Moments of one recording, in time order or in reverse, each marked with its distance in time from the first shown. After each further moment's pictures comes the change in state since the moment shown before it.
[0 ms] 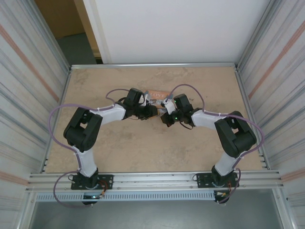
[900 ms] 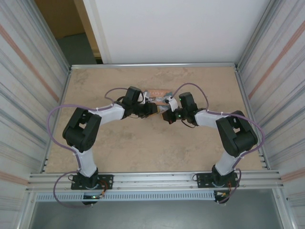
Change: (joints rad) left arm 0.014 -0.010 -0.001 0.051 0.023 -0.039; right arm -0.077 0.000 -0.032 0.124 -0.155 0.071
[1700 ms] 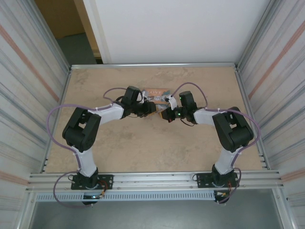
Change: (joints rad) left arm 0.013 0.000 -0.002 0.004 -0.031 -0.018; right arm -0.013 0.080 0.028 0.082 -0.084 0.045
